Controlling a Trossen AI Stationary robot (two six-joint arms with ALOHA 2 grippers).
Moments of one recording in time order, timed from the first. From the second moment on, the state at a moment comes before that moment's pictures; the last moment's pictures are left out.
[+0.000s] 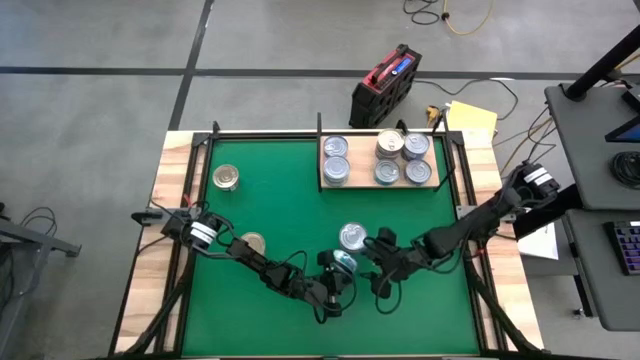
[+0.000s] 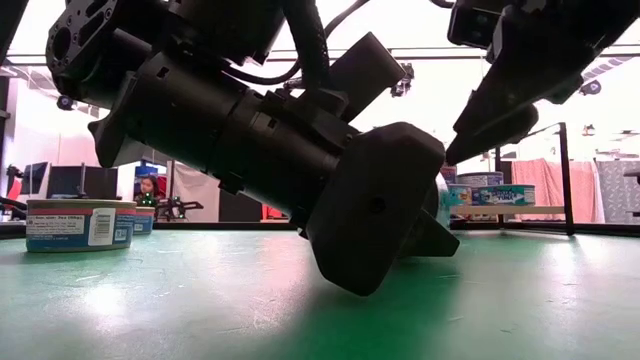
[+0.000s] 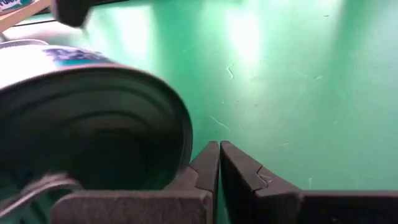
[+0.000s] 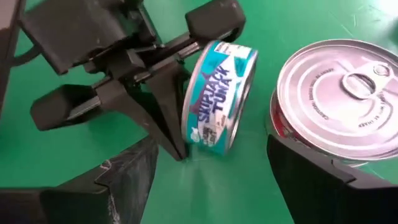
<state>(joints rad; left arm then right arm) -0.45 2.27 1.18 0.59 -0.59 -0.15 0.47 1.51 0.79 -0.09 0.35 0.62</state>
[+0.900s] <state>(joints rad) -0.51 2.25 1.16 0.63 -0.67 -0.09 0.48 1.91 1.26 -0.57 0.50 0.70</state>
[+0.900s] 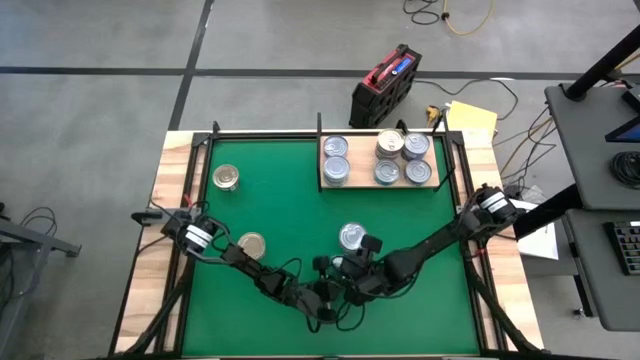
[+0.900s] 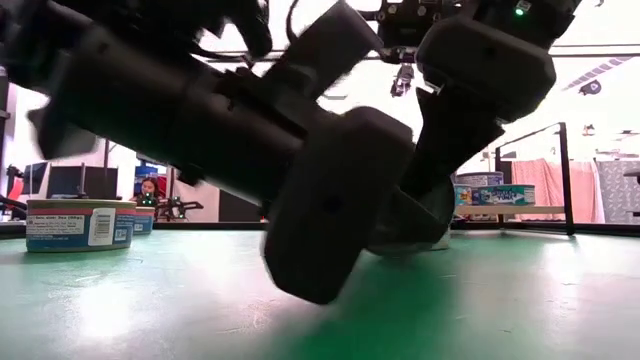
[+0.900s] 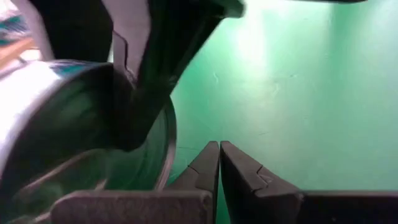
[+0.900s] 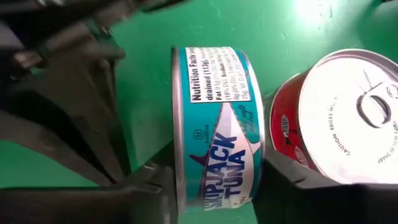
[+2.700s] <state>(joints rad) -0.15 1.71 0.72 1.11 -0.07 0.15 0.39 0.97 0.38 0.28 0.25 0.99</state>
